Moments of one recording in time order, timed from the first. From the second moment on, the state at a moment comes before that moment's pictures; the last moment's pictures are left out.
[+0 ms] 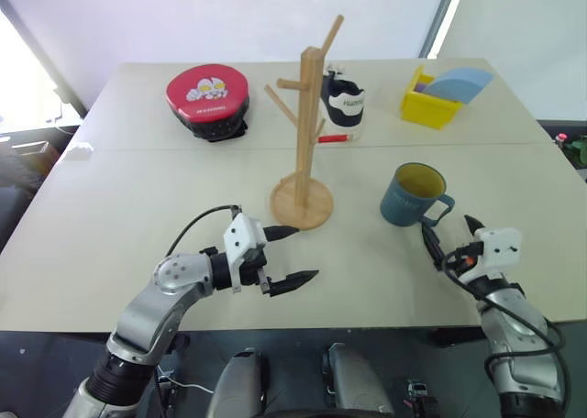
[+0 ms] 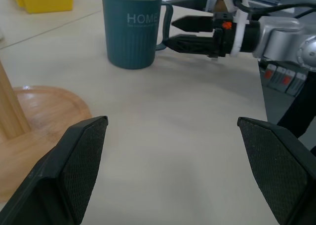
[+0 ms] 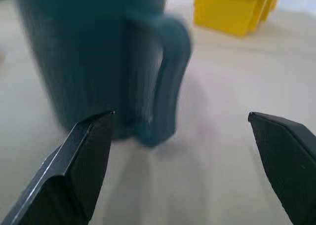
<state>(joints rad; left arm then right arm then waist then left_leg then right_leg) -0.13 0.47 -0.20 -0.40 -0.40 0.39 -0.85 0.08 -0.37 -0.31 -0.01 0.26 -0.06 0.34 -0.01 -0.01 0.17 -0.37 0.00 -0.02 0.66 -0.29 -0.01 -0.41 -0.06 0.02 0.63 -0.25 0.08</state>
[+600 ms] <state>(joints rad) -0.13 0.48 -0.20 -0.40 -0.40 0.40 -0.84 -0.04 -0.35 -0.32 0.17 0.23 -0.11 0.26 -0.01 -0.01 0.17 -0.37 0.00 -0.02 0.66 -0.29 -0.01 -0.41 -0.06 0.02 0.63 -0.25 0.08</state>
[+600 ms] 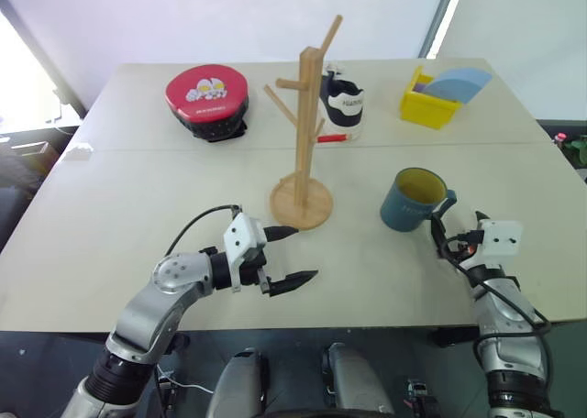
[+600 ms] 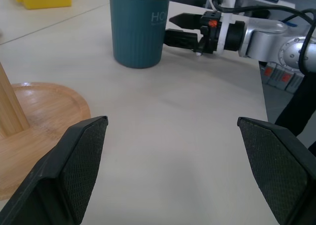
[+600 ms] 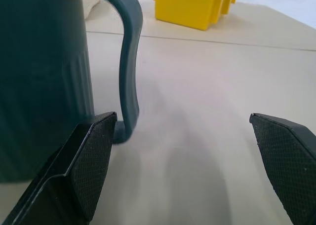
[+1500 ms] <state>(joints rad) -0.11 0.49 -0.19 -0.41 -0.40 0.40 -0.83 -0.03 -0.42 -0.17 0.00 0.25 -0.02 0.51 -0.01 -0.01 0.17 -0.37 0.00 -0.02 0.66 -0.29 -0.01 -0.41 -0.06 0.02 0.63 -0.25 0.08</state>
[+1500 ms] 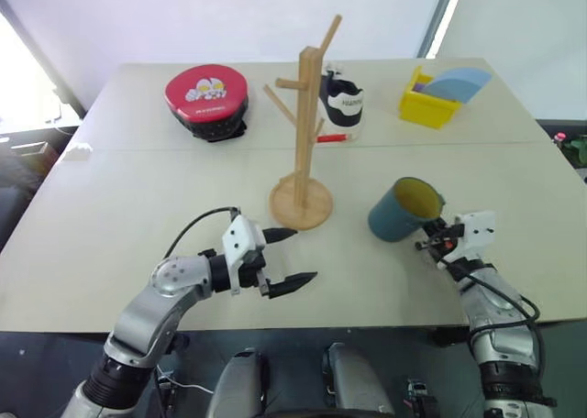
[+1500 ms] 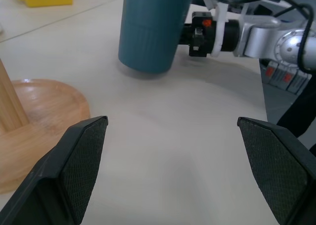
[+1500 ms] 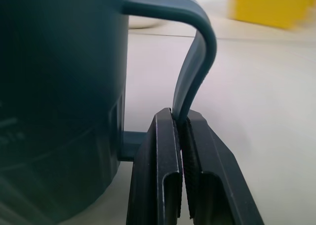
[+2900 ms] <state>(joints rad) -0.17 0.64 0.15 -0.40 -0.66 0.48 -0.86 -0.60 -0.68 0.10 -0.21 0.04 0.22 0.74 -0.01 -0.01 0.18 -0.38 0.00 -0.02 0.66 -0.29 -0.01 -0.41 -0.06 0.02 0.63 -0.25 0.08</state>
